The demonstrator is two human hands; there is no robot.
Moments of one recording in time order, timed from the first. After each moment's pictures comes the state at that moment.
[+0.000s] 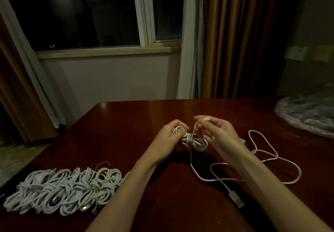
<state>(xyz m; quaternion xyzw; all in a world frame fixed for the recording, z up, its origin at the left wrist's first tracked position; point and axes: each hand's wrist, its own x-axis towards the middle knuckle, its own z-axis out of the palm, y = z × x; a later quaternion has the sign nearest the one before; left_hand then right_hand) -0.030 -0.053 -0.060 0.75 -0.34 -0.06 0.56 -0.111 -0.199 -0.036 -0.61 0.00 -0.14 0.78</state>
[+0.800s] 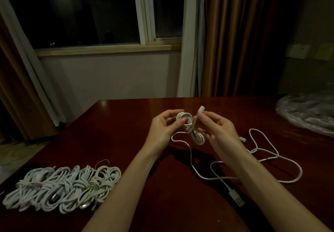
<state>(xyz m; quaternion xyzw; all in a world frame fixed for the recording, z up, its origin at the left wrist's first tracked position) -0.034 -0.055 -0.046 0.63 -0.26 -0.06 0.73 -0.110 -0.192 -0.038 -0.57 0.03 -0.18 0.80</state>
